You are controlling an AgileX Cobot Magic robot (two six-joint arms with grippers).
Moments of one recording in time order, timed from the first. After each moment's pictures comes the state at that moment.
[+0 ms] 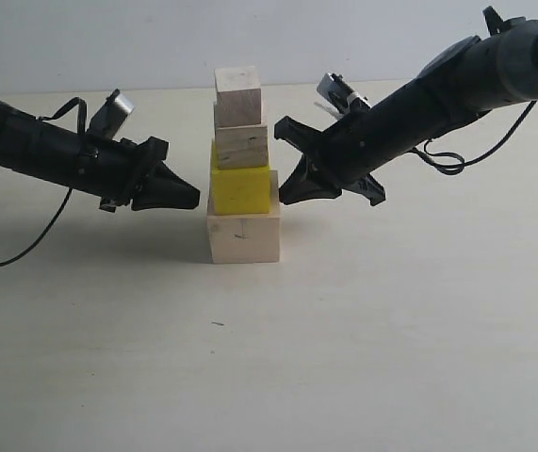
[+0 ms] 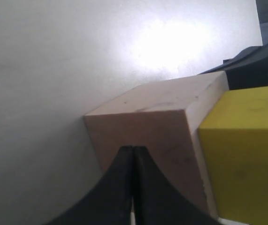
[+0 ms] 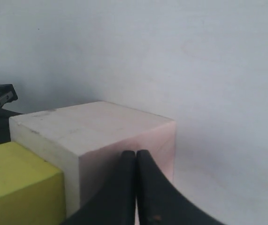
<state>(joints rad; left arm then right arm) -0.14 2.21 -1.25 -1.34 1.00 1.10 0.28 2.18 -1.37 1.08 0.81 -0.48</state>
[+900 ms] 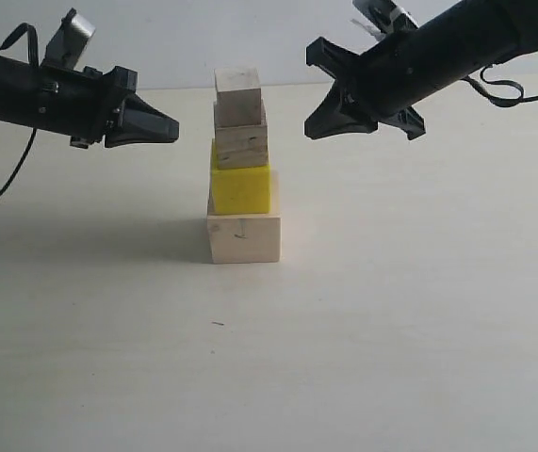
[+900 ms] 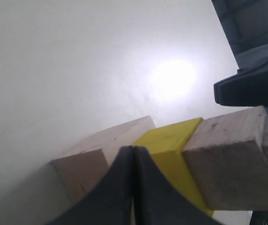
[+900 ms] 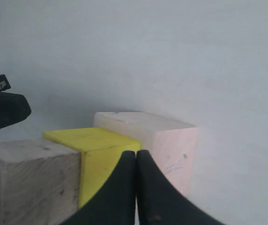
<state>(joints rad) -0.10 2.00 -1.25 -1.34 0.99 1.10 0.22 1.96 -1.37 0.98 0.87 -0.43</state>
